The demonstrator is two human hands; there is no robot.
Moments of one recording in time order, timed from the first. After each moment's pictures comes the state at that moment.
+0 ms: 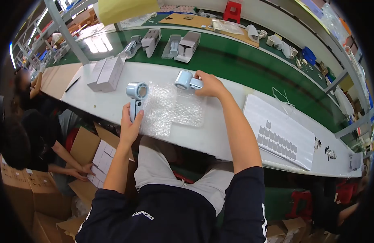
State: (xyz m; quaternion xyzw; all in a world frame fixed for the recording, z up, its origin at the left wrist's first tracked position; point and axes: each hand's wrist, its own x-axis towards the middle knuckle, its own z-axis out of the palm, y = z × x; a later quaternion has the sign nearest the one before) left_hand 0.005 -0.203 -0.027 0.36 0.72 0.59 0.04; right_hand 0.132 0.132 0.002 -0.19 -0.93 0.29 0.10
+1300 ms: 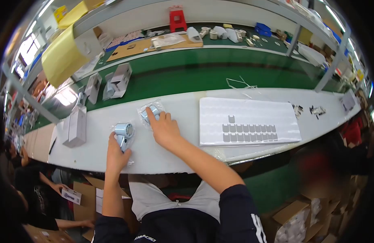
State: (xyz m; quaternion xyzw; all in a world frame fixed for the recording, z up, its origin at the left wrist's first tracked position) left_hand 0.024 -0.134 -0.014 0.50 0.81 0.29 0.00; right_hand 0.192 0.035 -0.011 -0.33 -0.91 0.14 0.22
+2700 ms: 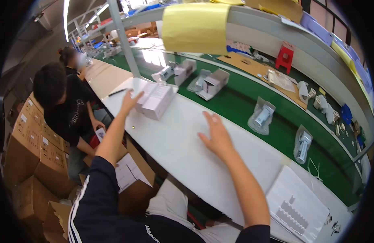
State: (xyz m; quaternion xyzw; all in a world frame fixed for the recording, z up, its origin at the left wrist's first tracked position) left_hand -0.350 -0.236 -0.012 0.14 0.88 0.45 -0.13; right_hand 0.030 0.045 0.009 -0.03 -0.94 0.24 0.24
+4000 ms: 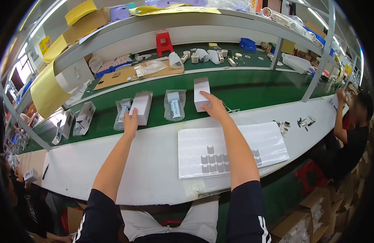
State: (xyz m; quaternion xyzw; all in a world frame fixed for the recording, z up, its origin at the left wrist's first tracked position) left_hand 0.000 0.176 -0.040 0.35 0.75 0.55 0.10; right_hand 0.364 0.308 -0.006 -0.37 -0.81 0.23 0.38
